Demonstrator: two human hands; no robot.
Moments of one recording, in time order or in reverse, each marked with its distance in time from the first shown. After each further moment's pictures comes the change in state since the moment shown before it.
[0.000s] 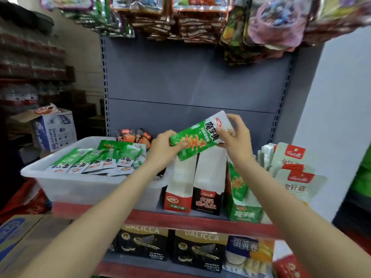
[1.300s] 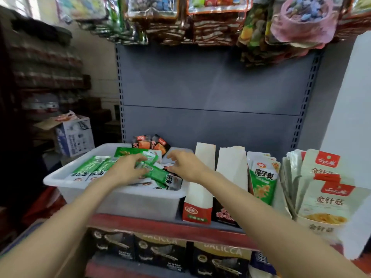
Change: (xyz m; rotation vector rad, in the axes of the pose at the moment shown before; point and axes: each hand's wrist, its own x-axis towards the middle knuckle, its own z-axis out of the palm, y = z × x) left_hand -0.001 -0.097 -0.088 0.529 -0.289 -0.182; right_hand -0.007 0.016 0.123 -0.693 -0.767 -0.059
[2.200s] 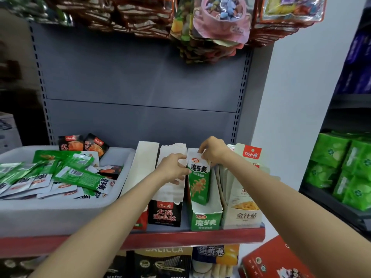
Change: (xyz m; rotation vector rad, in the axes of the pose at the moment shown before) left_hand 0.036 0.227 0.113 -0.648 -0.351 0.088; right_hand -0.080 0.151 -0.122 -0.155 0.125 0.521
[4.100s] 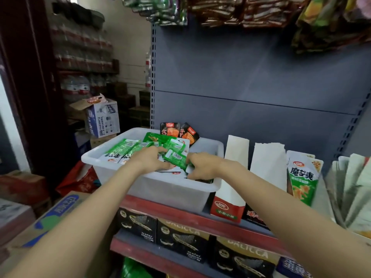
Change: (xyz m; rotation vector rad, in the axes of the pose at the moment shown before) left_hand -0.116 -0.140 -0.219 0.589 0.327 -0.253; right_hand -0.008 -0.217 0.128 -0.295 -0.377 -0.638
